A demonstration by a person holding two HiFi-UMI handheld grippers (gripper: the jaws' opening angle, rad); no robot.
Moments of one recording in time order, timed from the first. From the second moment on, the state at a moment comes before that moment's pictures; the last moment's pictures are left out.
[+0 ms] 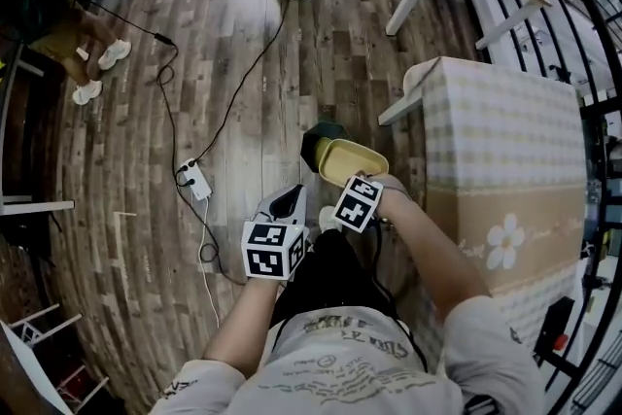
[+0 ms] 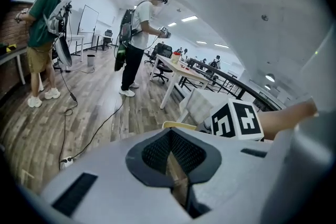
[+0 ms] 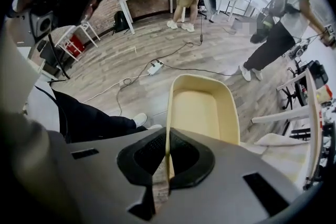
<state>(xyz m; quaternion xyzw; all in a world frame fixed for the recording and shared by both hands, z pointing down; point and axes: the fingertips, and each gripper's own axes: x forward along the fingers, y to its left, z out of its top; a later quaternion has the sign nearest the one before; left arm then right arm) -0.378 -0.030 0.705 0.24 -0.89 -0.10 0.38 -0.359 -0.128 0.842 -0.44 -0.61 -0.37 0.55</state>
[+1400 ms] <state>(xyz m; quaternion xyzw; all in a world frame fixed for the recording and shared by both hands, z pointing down) -0.424 0.005 0.915 0.19 -0.84 -0.09 0.49 -0.476 -0.112 1.132 -0.43 -0.62 -0.29 0.59</state>
